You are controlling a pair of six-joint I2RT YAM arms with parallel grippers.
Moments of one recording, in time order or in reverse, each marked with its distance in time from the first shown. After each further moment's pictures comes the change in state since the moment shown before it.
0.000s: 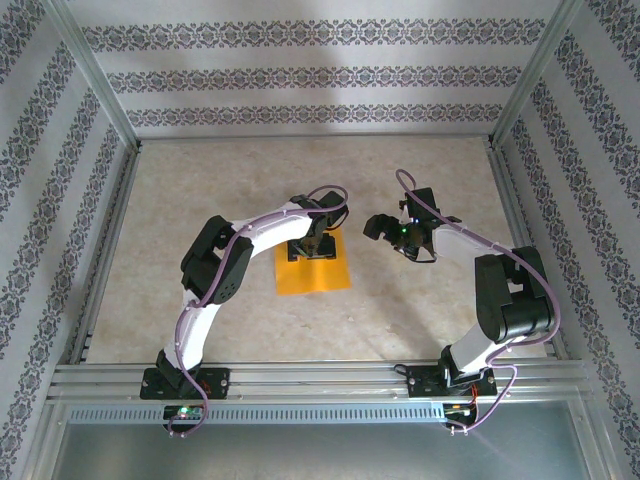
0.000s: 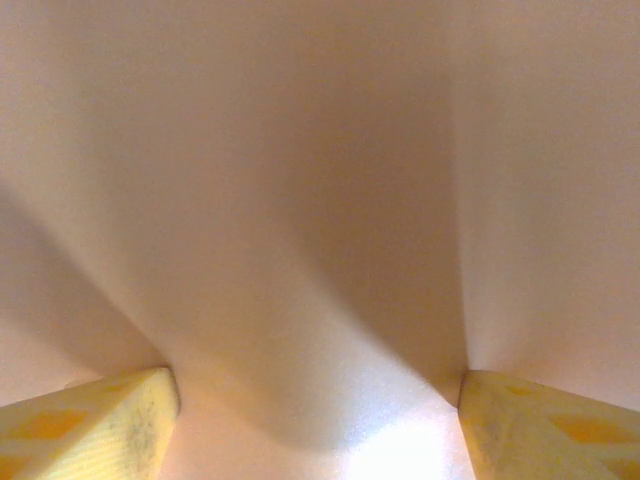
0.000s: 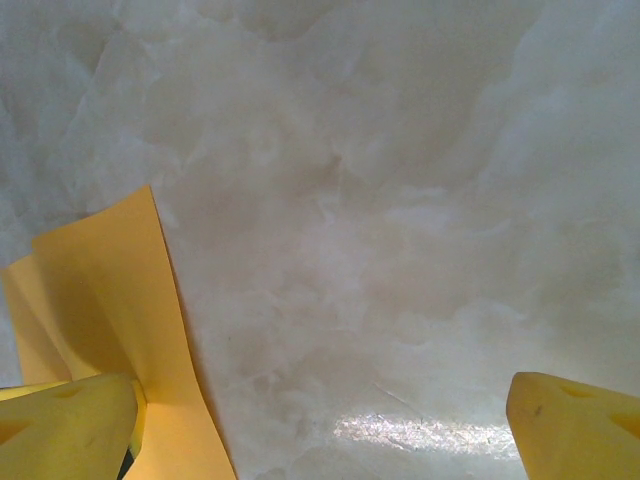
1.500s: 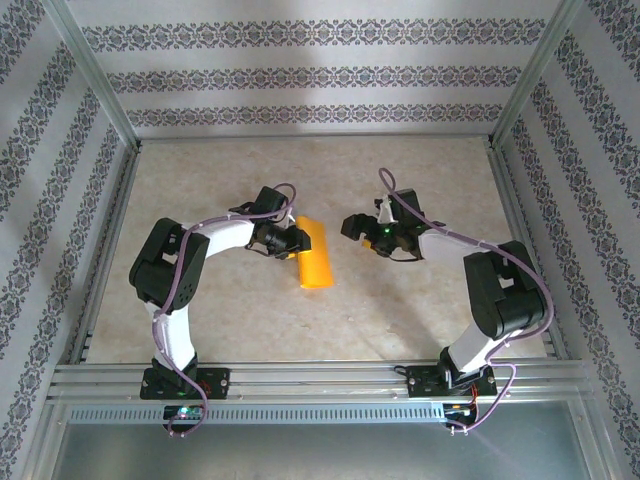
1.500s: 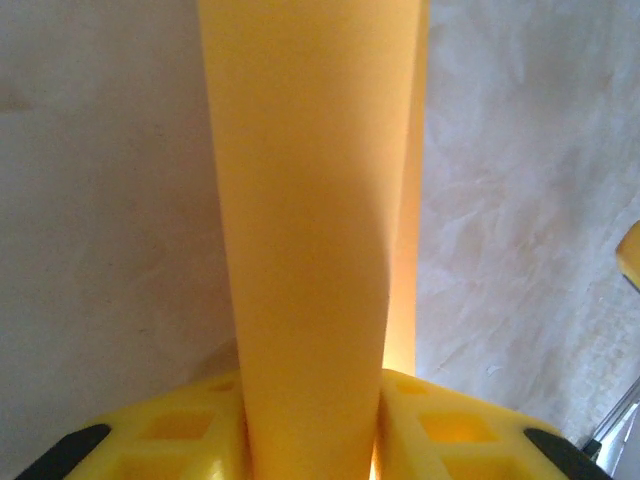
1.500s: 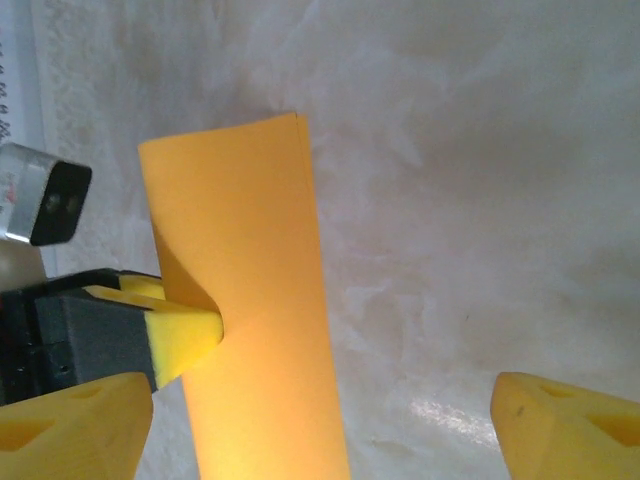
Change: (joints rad) left arm 0.273 -0.266 -0.501 0.589 0.582 0.155; right arm 0.119 0.050 -0.024 0.229 -0.225 0.086
